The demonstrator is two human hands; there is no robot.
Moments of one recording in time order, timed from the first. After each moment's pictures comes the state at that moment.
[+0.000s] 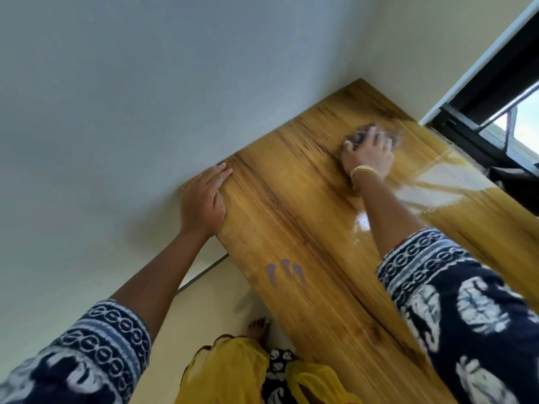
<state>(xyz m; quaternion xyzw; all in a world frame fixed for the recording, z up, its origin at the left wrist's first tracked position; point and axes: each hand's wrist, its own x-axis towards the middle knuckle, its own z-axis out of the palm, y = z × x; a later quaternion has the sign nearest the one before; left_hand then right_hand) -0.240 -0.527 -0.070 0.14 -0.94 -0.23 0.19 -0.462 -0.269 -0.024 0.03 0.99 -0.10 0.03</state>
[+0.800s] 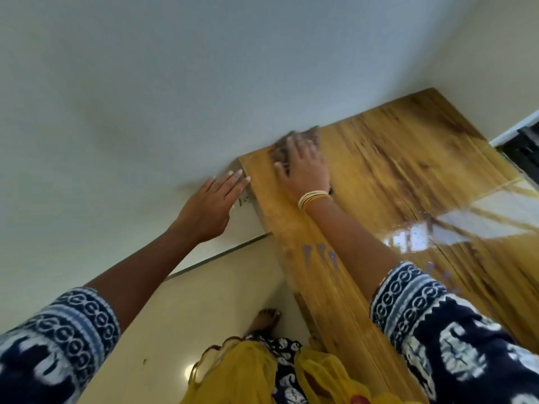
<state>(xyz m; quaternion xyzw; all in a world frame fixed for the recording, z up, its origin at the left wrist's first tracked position) -0.128 -0.562 -0.070 0.05 -1.00 0.03 0.00 -0.318 -0.414 -0.041 -0.36 0.93 -0.10 0.03</state>
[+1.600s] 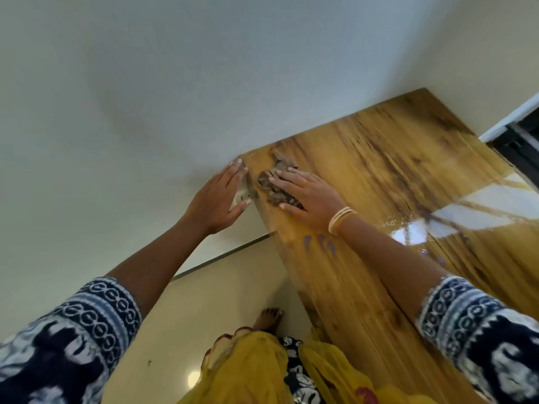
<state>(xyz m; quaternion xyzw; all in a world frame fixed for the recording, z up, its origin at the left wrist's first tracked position) -0.128 -0.552 -0.050 0.09 -0.99 -0.11 0.04 -0.301 -0.344 -0.040 -0.61 0.78 -0.07 0.07</state>
